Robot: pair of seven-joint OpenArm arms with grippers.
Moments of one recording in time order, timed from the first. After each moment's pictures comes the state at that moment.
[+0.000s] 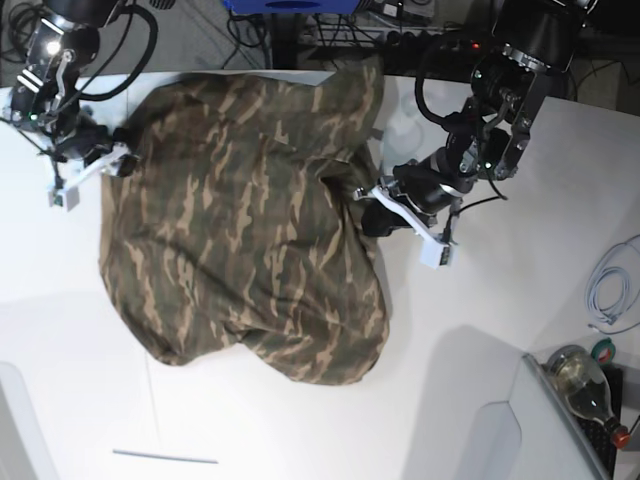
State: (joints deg) left arm 4.2 -20.8 19.2 80.9 -47.7 -4.3 24.2; right arm -9.9 -1.7 33.6 79.6 10.6 28.1 -49.9
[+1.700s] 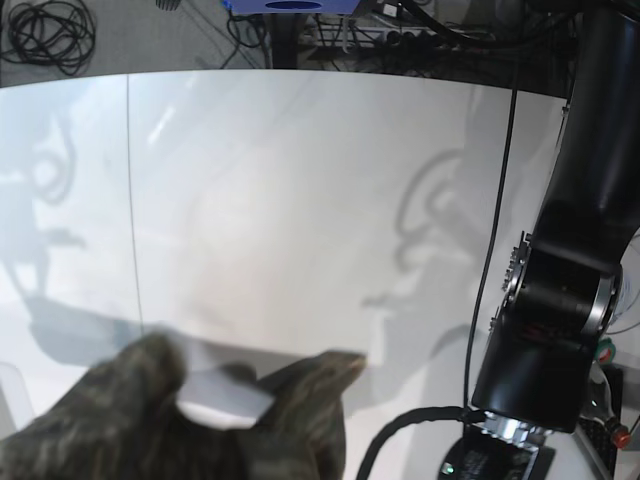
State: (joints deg) left arm -62.0 -7.0 27.9 63.4 -49.0 16.4 28.4; right arm 49.4 28.6 19.0 73.6 16.3 35.2 -55.0
